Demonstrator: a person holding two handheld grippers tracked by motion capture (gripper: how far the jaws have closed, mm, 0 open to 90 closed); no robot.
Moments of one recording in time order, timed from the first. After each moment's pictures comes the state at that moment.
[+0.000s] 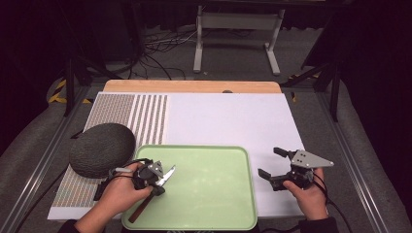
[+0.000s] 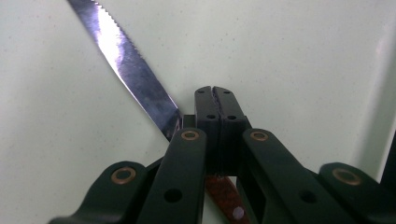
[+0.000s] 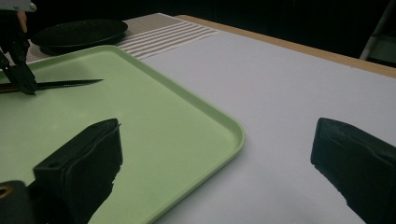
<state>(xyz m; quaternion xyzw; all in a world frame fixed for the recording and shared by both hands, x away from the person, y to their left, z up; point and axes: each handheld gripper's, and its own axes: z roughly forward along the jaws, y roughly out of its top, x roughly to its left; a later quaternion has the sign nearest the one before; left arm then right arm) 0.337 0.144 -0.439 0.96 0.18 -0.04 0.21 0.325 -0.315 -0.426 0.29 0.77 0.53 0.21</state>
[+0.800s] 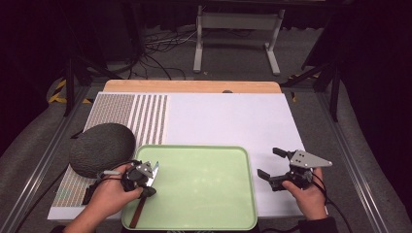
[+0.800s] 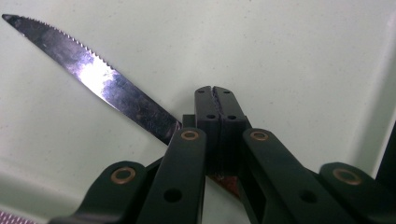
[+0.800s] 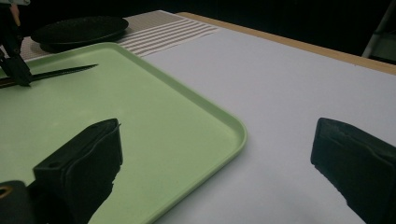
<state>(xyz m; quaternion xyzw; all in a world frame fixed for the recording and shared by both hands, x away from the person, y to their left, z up) 0.332 0.170 -0.440 0.95 0.21 -0.04 0.21 0.325 -0.313 -0.427 0.29 0.77 0.52 0.21</state>
